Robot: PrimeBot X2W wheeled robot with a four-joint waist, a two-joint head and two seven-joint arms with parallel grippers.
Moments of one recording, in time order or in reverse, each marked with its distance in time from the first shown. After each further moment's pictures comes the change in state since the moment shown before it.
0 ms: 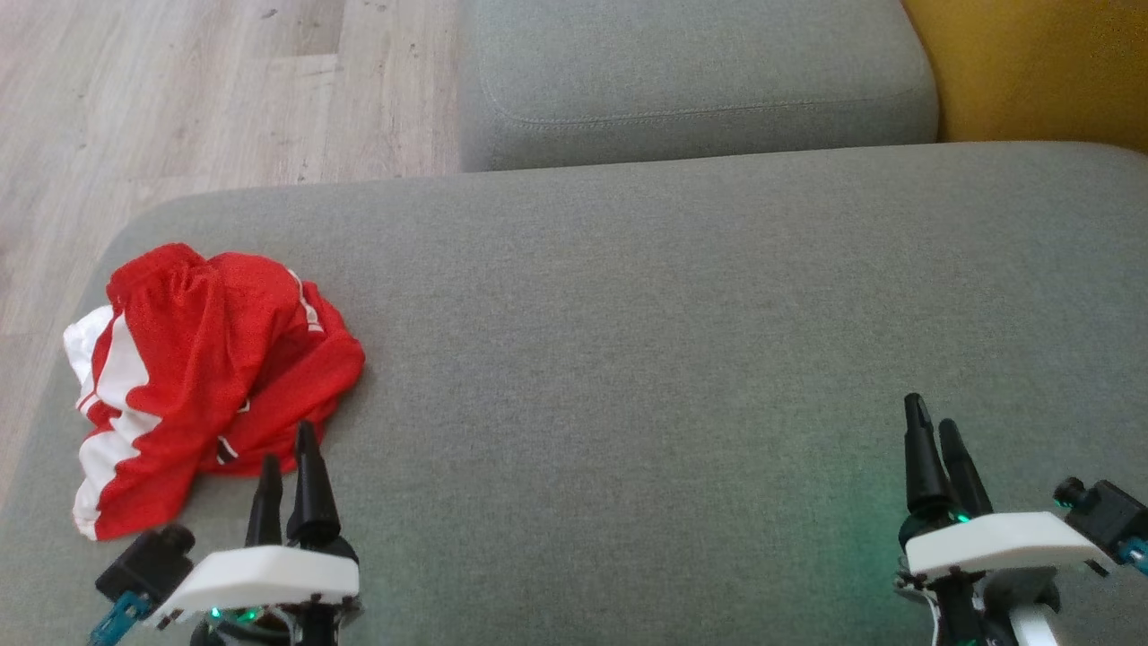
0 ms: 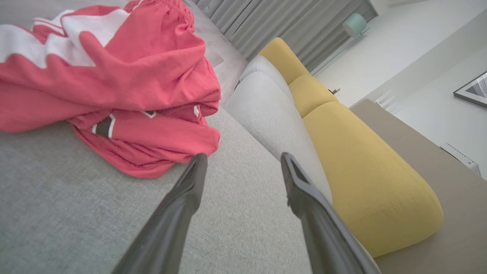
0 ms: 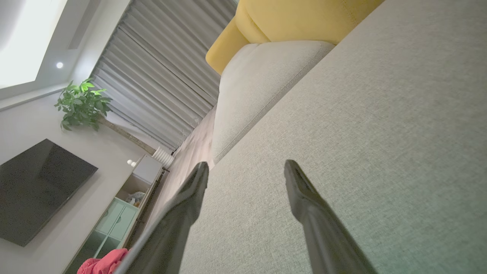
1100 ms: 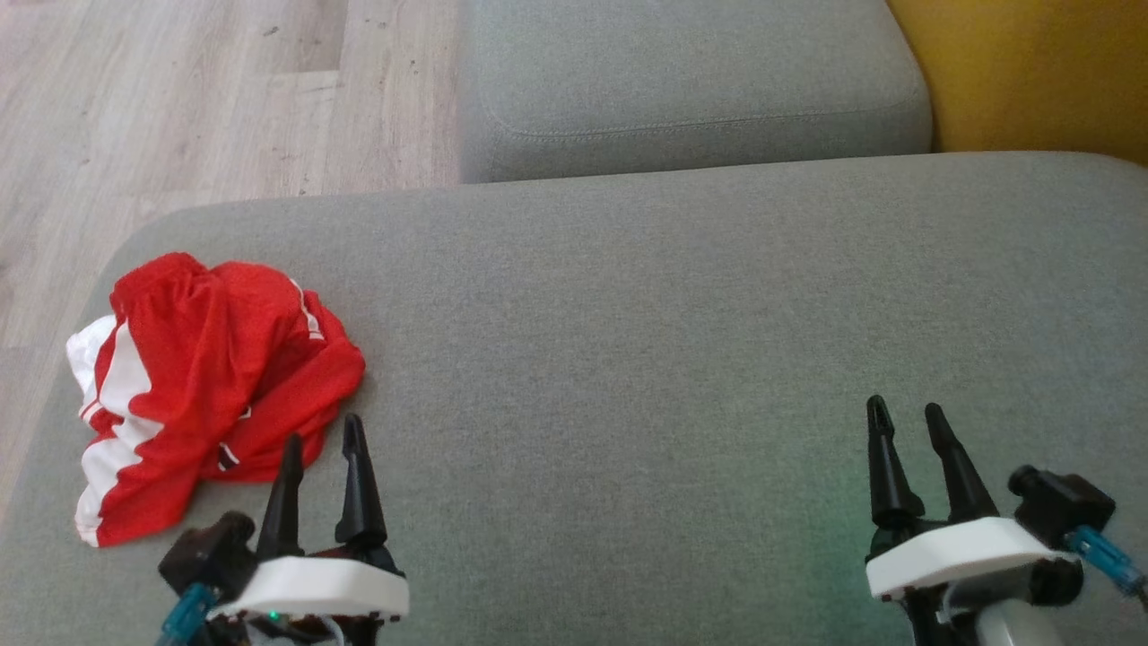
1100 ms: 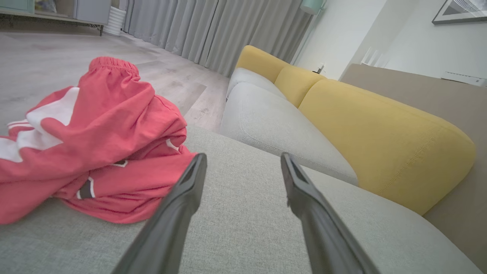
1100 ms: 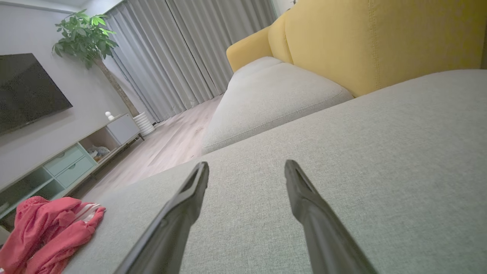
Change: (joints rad) left arm 0.006 0.002 -0.069 -0.009 0.375 0.037 -0.096; right arm 0.004 -0.001 0.027 -0.005 -0.415 0.000 -0.091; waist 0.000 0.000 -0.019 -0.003
